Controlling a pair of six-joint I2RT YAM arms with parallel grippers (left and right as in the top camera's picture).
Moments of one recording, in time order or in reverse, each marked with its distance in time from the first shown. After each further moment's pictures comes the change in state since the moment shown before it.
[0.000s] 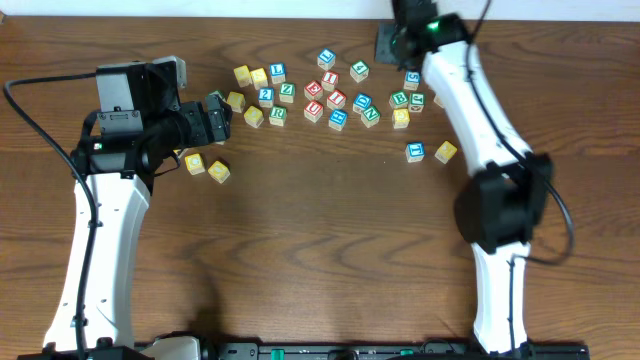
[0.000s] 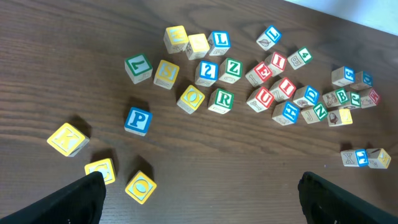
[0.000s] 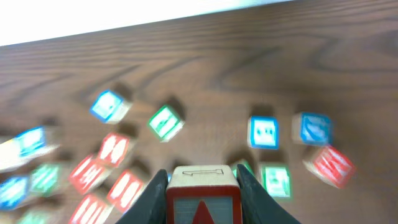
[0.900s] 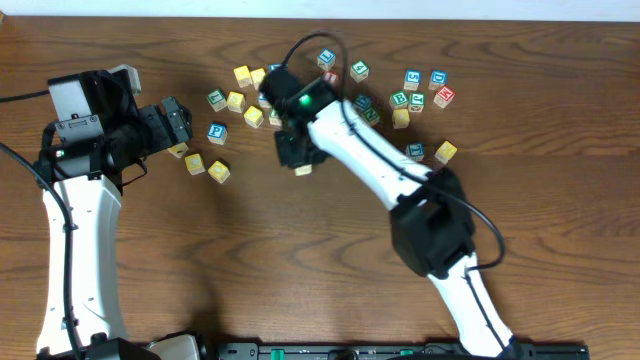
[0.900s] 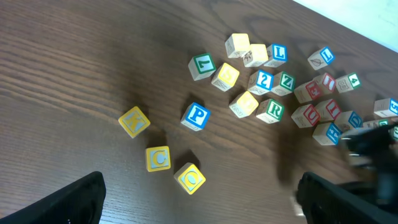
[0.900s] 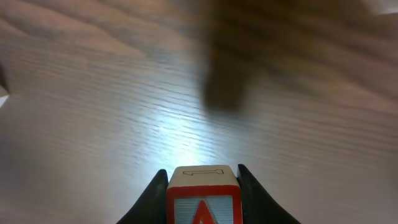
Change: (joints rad) left arm 0.171 0.000 0.000 -0.045 -0.012 0.000; right arm 0.422 0.098 -0.141 -0.222 -0.144 0.147
